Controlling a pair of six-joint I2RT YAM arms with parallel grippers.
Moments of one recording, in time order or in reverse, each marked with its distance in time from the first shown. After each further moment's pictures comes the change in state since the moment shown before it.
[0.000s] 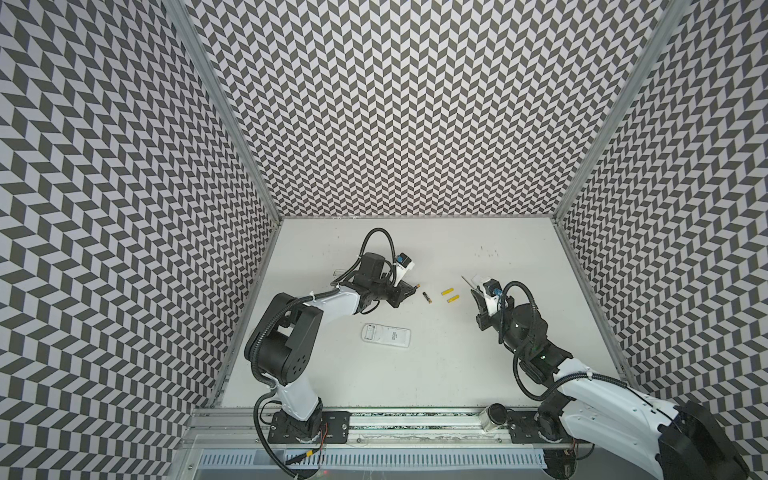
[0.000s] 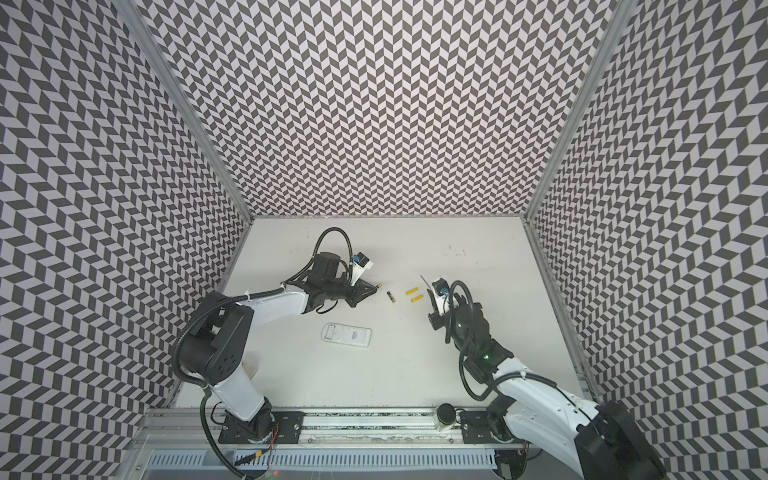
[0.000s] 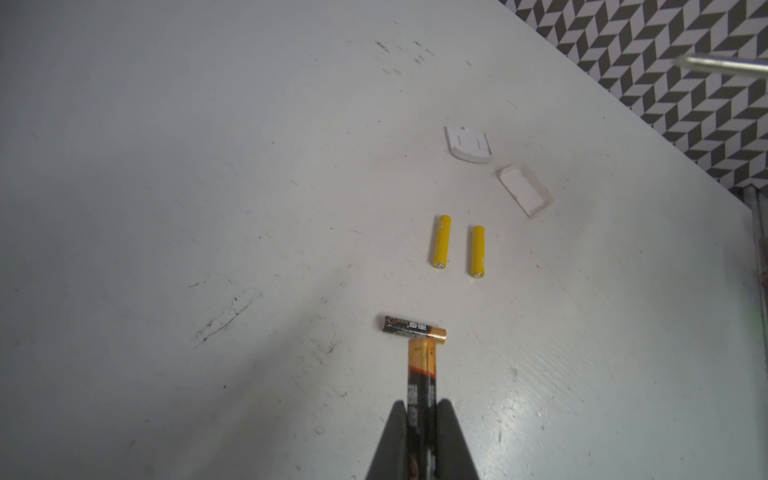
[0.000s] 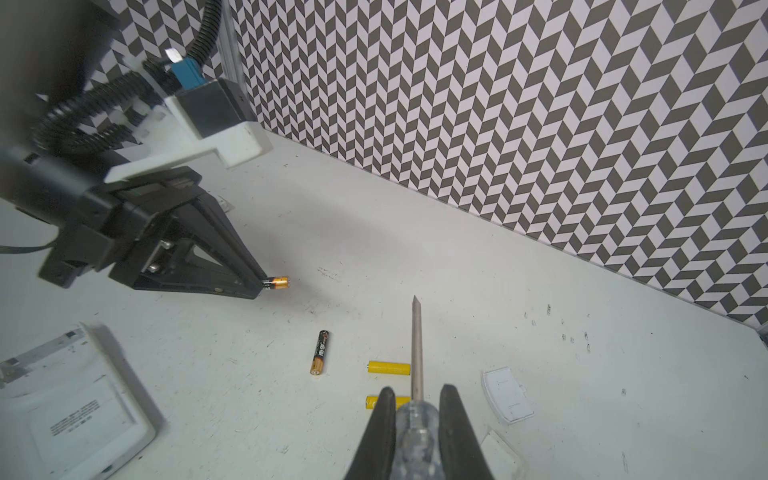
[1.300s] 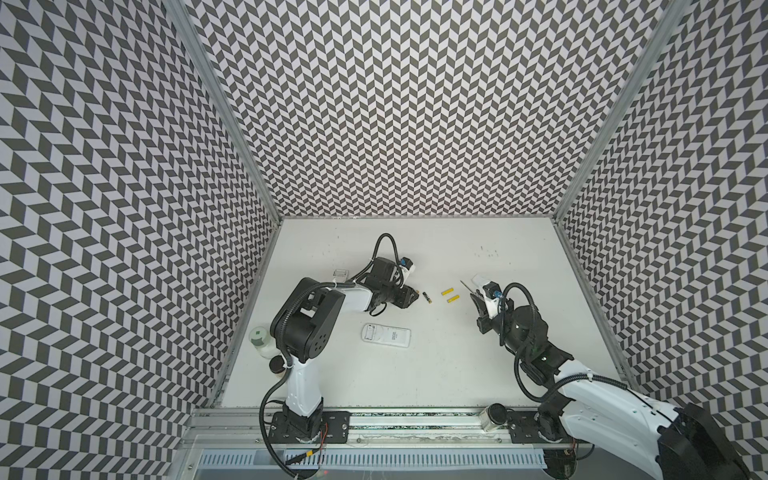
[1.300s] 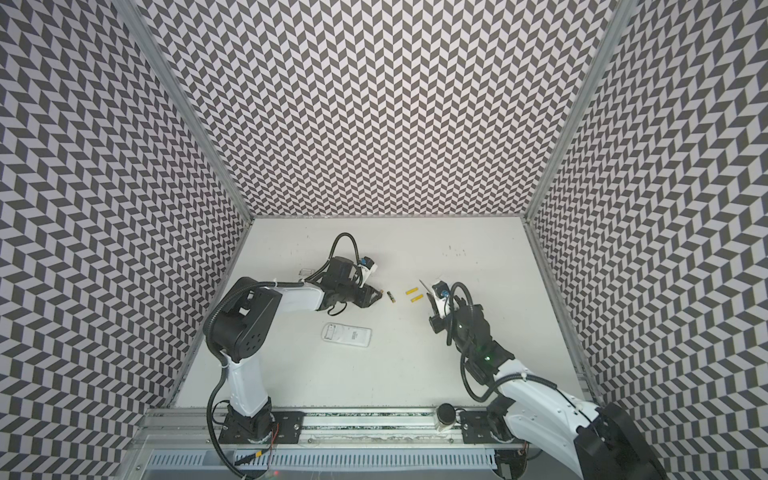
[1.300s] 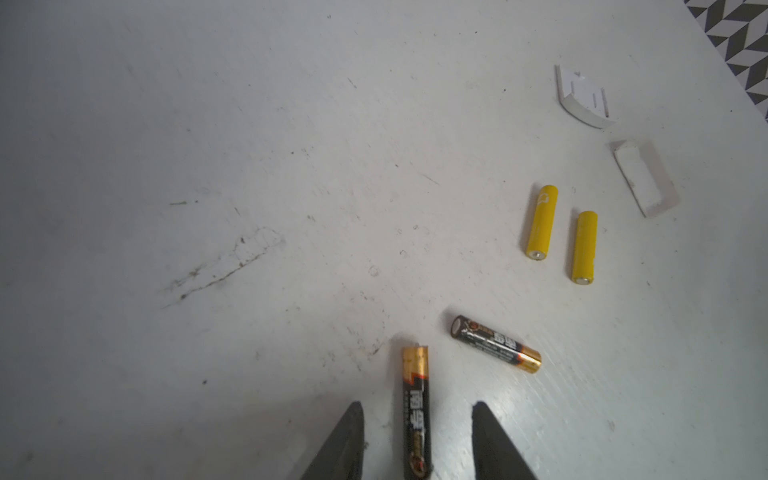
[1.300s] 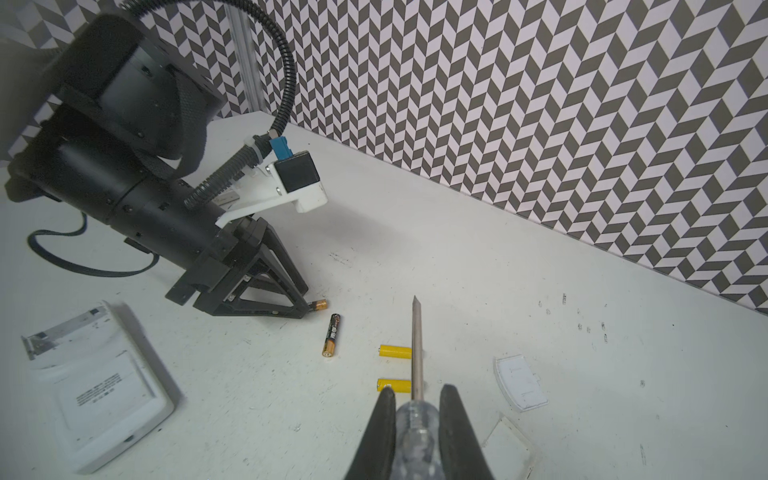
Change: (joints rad) left arm -0.031 0.163 0.063 -0.001 -0.129 -0.113; right arm -0.014 -0.011 -0.021 -0.019 -0.069 0.006
